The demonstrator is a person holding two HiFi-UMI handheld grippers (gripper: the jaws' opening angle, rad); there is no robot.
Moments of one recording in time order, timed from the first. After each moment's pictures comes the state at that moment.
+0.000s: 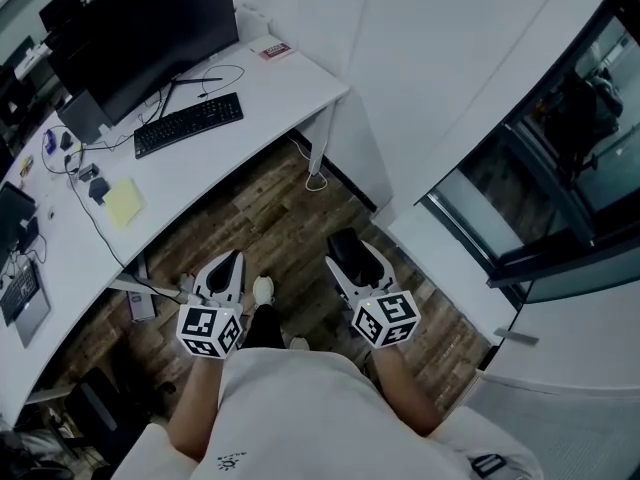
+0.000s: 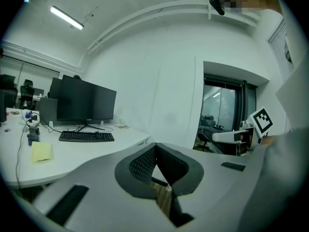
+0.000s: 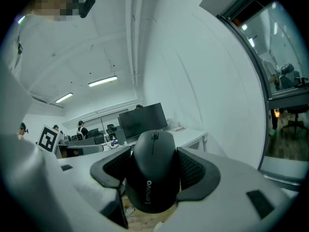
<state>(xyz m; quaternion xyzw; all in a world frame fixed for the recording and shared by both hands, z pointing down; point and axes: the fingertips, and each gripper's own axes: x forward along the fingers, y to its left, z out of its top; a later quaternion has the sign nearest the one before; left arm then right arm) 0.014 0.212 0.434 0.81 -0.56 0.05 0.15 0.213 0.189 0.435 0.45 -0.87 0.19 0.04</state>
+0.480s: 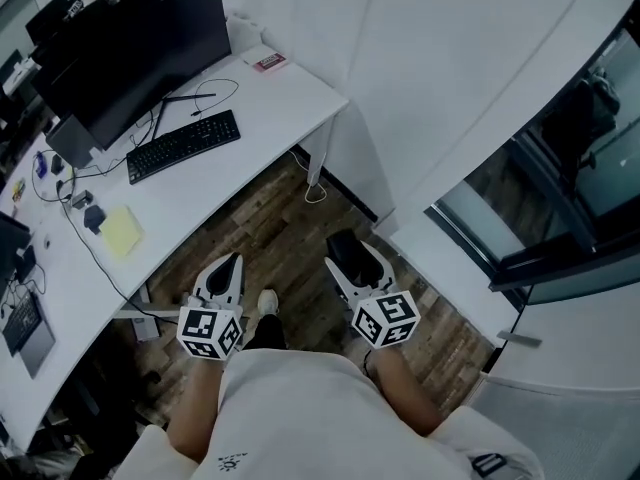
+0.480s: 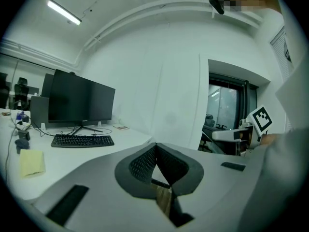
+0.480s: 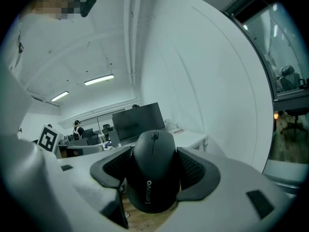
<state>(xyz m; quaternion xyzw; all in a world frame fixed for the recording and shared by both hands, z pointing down) -0.014 0.134 0.440 0.82 -0.54 0.06 0.15 0.186 0.115 0.437 0.47 -0.86 0.18 0.04</state>
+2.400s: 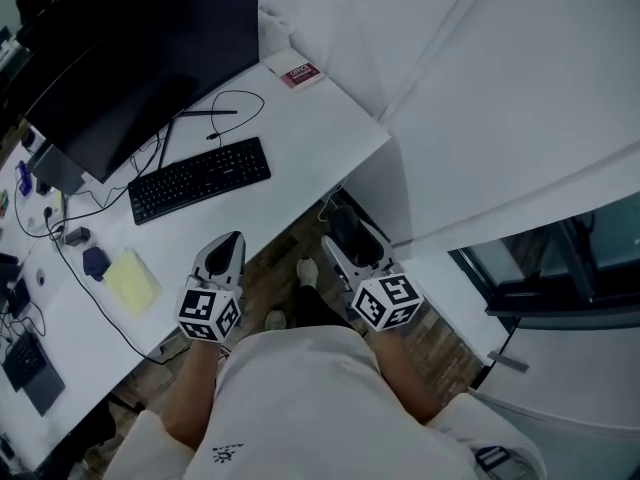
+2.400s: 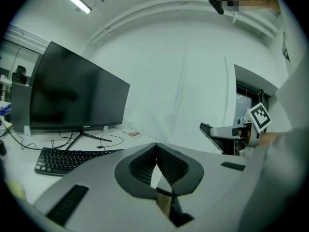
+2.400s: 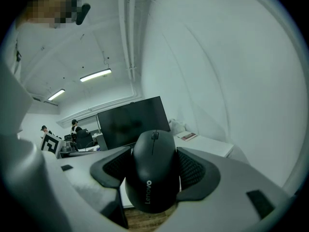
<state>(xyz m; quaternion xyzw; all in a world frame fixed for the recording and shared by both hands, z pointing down) -0.144 -0.093 0.457 0.82 -0.54 0.04 0.18 0.045 -0.119 0.436 0.45 -0.87 0.19 0.06</state>
